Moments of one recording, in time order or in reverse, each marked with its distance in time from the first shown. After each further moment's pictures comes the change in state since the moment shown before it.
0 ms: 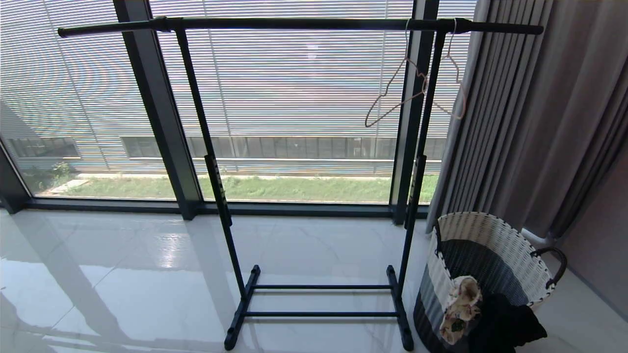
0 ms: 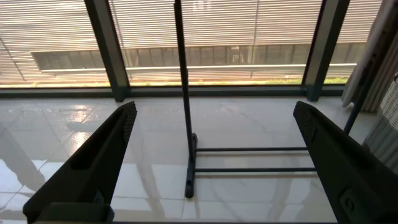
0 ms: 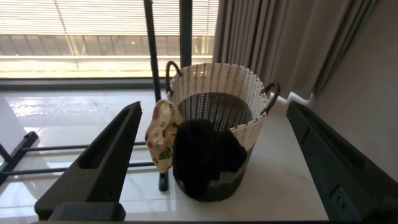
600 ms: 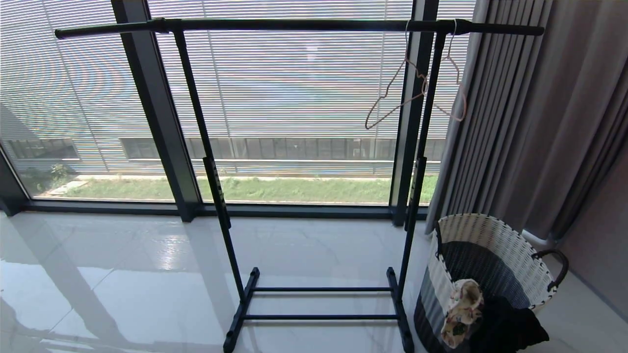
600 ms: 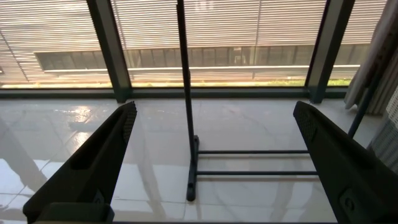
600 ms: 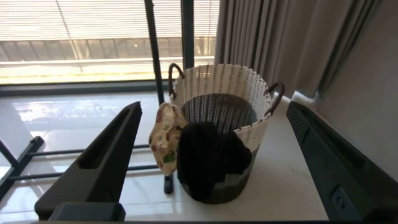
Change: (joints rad) left arm 0.000 0.000 0.000 -0.001 0.000 0.000; right arm 0.001 0.000 0.000 0.001 0.004 0.032
